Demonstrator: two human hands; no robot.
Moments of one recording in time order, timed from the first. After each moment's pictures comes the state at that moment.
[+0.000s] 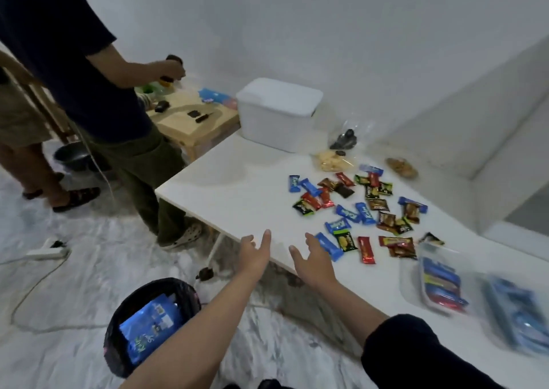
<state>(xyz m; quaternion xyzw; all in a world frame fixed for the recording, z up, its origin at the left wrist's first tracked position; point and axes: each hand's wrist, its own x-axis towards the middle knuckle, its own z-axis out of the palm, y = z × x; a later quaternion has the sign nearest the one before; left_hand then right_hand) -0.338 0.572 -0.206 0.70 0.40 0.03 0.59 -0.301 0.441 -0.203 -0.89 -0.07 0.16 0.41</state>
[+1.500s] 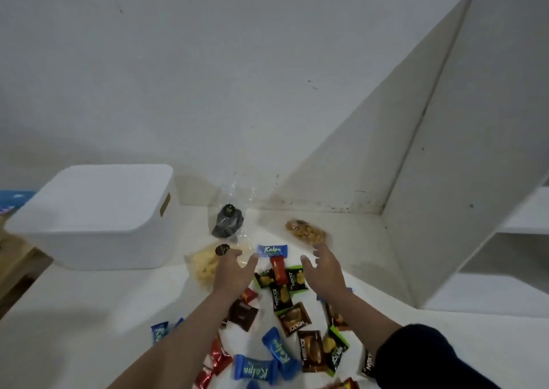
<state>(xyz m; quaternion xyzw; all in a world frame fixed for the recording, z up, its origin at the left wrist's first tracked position) 0.105 0.448 -0.201 0.88 0.15 -0.04 0.45 0.091 0.251 -0.201 -0.88 0.13 0.02 0.46</state>
